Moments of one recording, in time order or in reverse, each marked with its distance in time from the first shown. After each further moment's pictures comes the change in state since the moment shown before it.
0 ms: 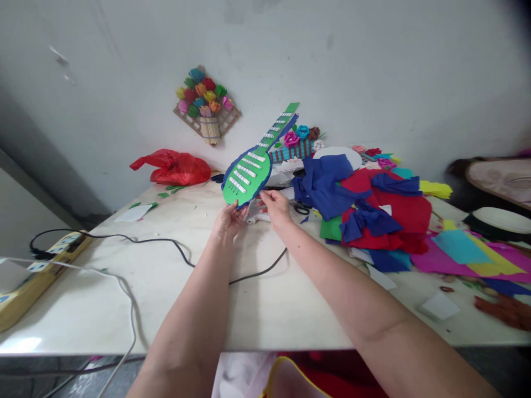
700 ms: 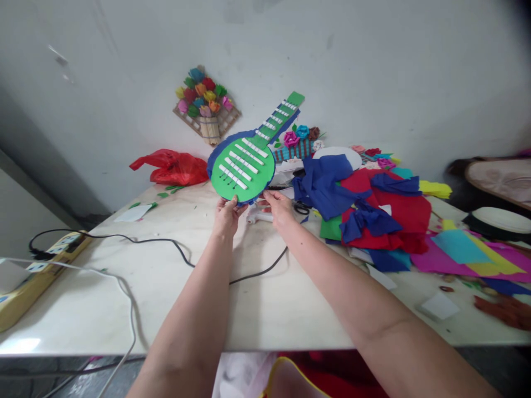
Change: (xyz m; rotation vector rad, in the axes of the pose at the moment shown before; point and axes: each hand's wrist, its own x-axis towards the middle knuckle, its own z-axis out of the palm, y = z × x) left_hand 0.002 -0.004 0.002 0.133 -0.155 0.350; right_hand 0.004 -0.001 -0.006 0.111 0.033 0.103
